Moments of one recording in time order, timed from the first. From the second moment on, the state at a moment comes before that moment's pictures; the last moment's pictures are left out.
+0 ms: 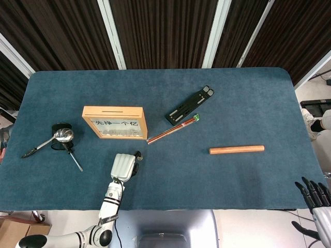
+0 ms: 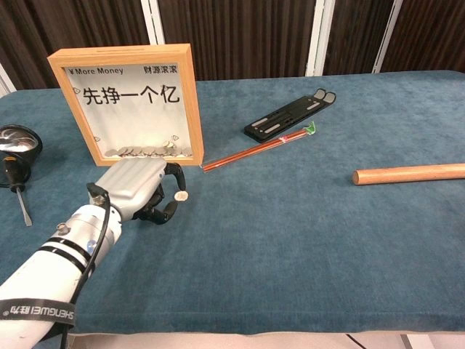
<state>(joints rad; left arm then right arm) -0.60 -2.05 -0.21 -1.10 1.20 1.19 0.51 -0.15 -1.00 -0.12 -1.56 -1.74 1.65 0.02</state>
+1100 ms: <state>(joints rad) -0.63 -2.10 -0.24 -1.01 1.17 1.15 0.55 -0.16 -1.00 -0.12 -1.55 -1.74 1.66 0.04</state>
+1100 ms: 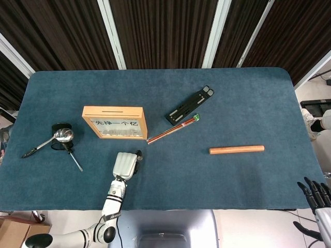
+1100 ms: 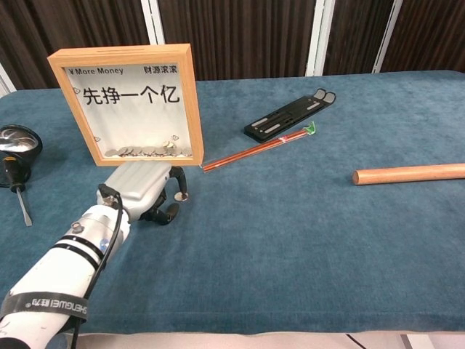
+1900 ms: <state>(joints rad) -0.64 -2.11 -0.25 -0.99 1.17 1.14 0.55 -0.16 -1.00 -0.12 -1.55 -1.73 1.66 0.04</state>
